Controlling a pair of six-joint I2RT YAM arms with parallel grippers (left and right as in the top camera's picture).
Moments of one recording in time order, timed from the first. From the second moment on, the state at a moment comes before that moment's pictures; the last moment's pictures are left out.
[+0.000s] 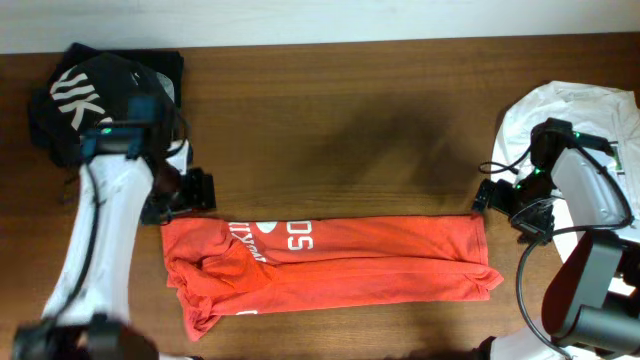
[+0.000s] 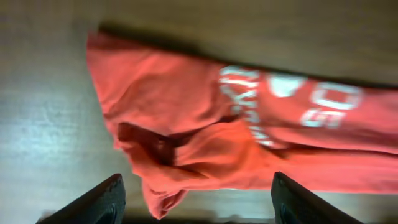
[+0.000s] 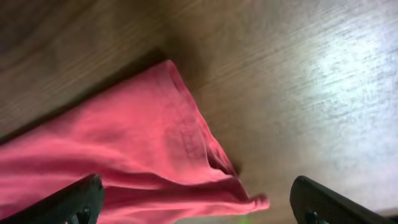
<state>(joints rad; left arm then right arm) 0.01 1.61 1.46 -1.40 0.07 -0.14 -0.31 1.75 1.24 -1.20 -0.11 0.21</state>
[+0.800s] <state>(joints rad) 0.01 1.53 1.48 -1.48 0.13 -0.12 -0.45 1.70 0.91 -0.88 -0.38 0.04</state>
